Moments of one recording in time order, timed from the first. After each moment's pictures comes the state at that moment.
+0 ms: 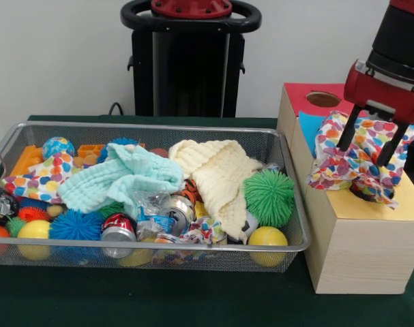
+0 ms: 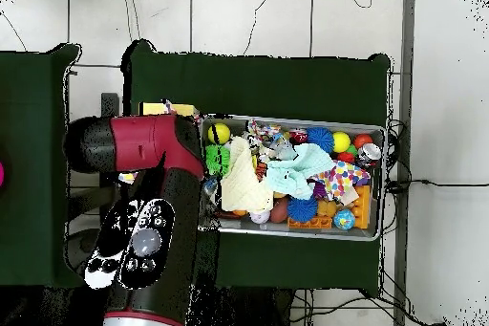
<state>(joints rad) 0.29 -0.47 -0.34 1.24 0.11 0.78 2.31</state>
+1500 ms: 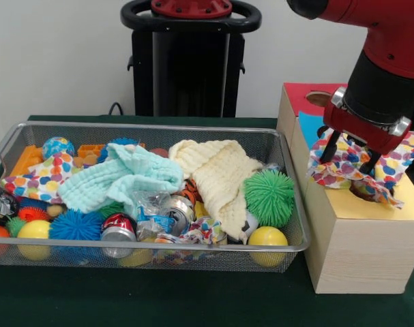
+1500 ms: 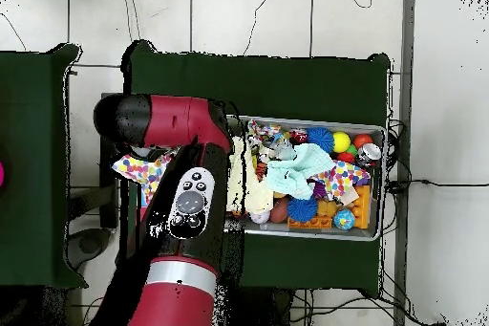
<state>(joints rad) 0.20 -0.34 -0.29 1.14 0.22 1.01 2.31</state>
